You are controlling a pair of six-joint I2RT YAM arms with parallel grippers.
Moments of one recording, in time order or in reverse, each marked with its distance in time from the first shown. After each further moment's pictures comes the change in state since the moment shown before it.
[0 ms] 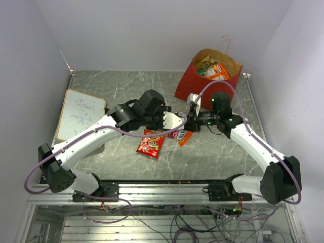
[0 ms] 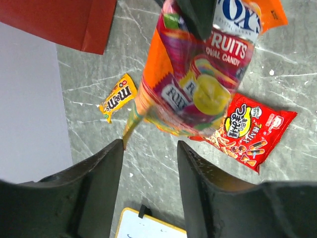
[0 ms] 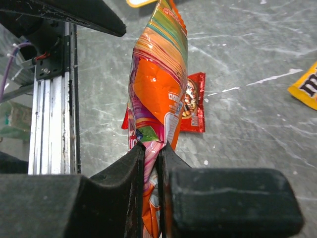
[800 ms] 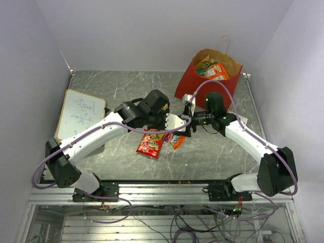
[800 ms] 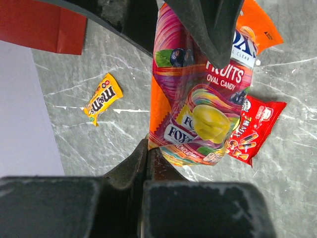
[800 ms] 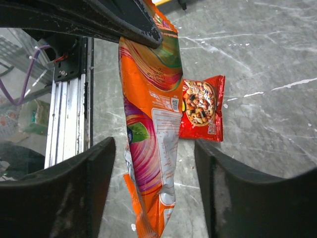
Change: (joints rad) left arm 0.000 0.070 0.041 -0.070 0.025 0.025; right arm 0.035 0.078 0.011 0.047 -0.040 0.054
